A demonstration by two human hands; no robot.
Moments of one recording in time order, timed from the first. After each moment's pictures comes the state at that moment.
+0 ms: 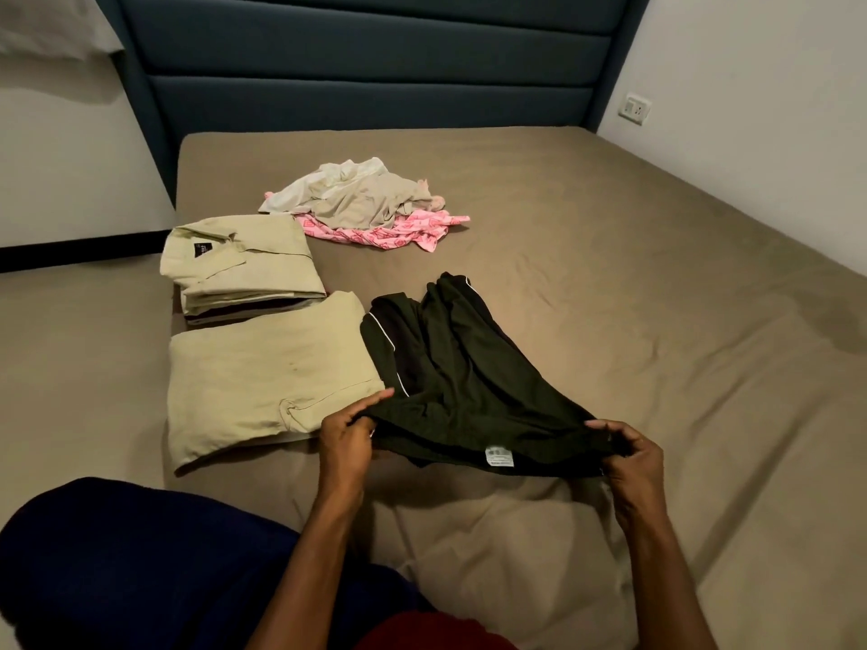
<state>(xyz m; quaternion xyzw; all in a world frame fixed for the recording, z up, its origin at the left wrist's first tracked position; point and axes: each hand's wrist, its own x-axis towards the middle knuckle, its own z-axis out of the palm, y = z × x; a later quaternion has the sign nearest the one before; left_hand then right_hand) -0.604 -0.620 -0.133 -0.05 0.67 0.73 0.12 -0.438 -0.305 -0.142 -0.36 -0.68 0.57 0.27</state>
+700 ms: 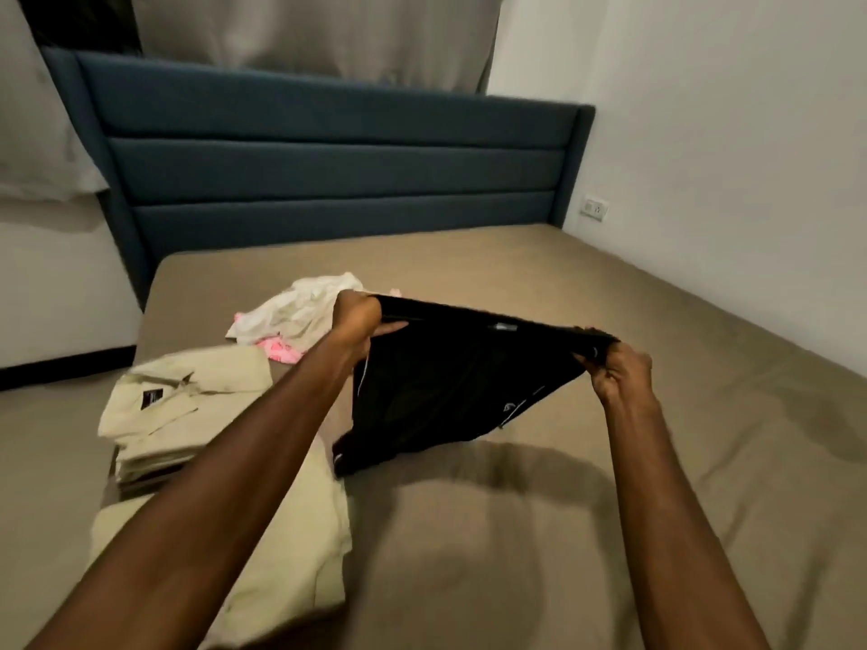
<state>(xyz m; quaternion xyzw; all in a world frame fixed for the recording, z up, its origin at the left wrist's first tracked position) -0.857 -0.456 0.095 0.06 0.64 0.75 0.15 -0.669 -0.171 0.074 -0.34 -0.39 0.77 0.37</state>
